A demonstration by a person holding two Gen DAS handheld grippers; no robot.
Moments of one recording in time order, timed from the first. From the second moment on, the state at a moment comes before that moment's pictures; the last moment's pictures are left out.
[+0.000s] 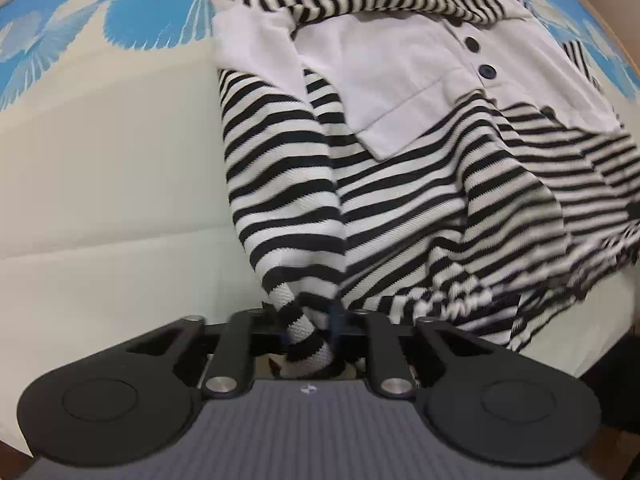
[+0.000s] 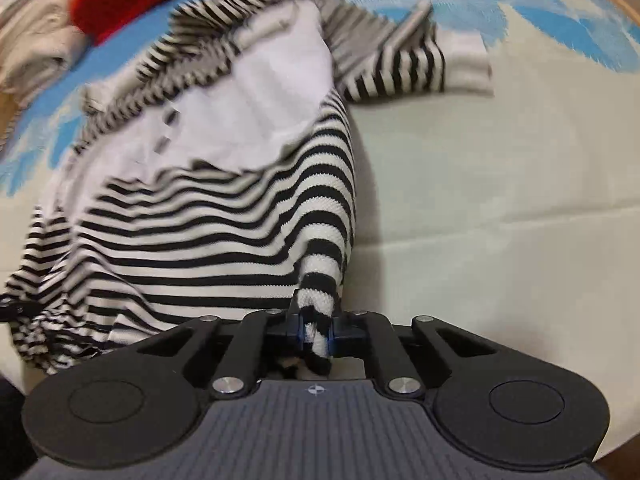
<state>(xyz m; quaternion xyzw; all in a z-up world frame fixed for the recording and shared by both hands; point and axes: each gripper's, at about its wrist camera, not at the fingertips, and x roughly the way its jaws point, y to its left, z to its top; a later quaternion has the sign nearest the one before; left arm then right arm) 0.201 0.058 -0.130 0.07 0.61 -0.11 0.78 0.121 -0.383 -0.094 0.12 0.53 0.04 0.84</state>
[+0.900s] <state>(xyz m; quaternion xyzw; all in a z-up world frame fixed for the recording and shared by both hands) 0.156 0.043 -0.130 0.23 0.65 -0.22 0.69 0.082 -0.396 -0.114 0.05 0.63 0.05 0.77</state>
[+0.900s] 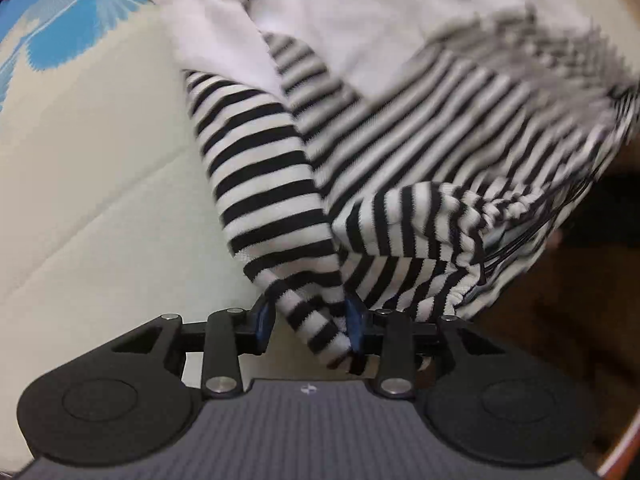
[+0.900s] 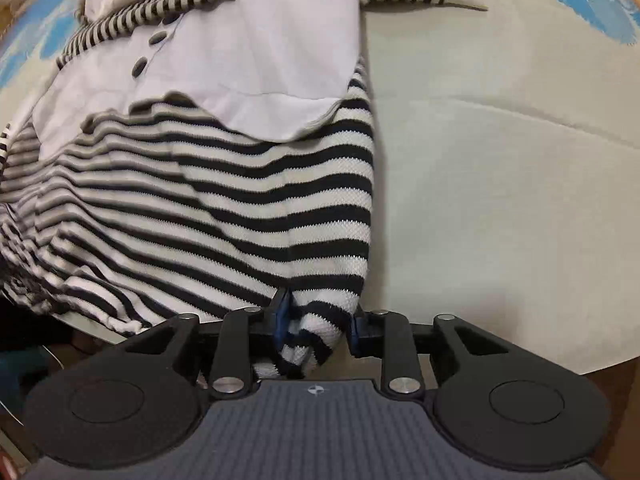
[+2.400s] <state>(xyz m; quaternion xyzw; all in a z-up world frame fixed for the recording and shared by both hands) 0.359 0.008 -0.022 0.07 0.34 -0.07 0.93 0.199 -0.361 -0.101 0.13 0.57 -0.01 0.81</state>
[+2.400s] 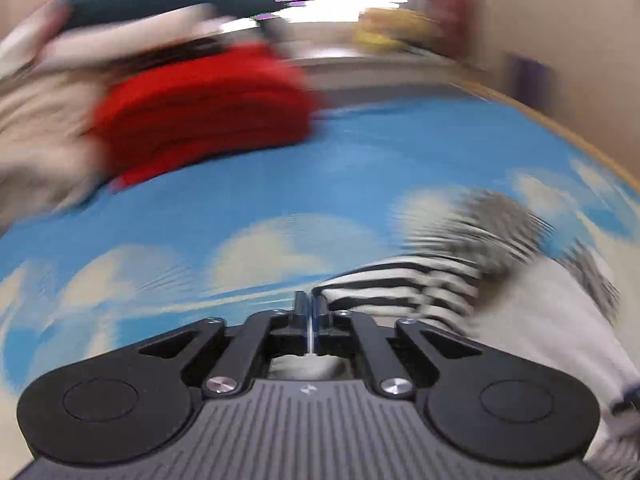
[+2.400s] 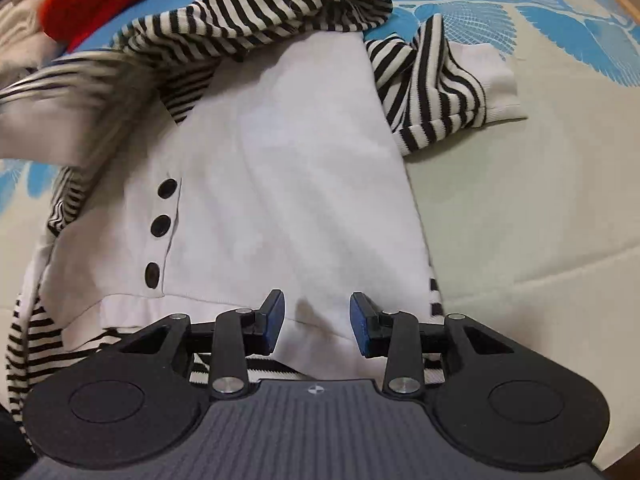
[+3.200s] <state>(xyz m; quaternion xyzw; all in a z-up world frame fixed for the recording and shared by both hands) 0.352 0.049 -0.150 0.10 0.41 -0.18 0.89 0.217 -0.315 -0.113 0.06 0.58 -0.05 0.81</state>
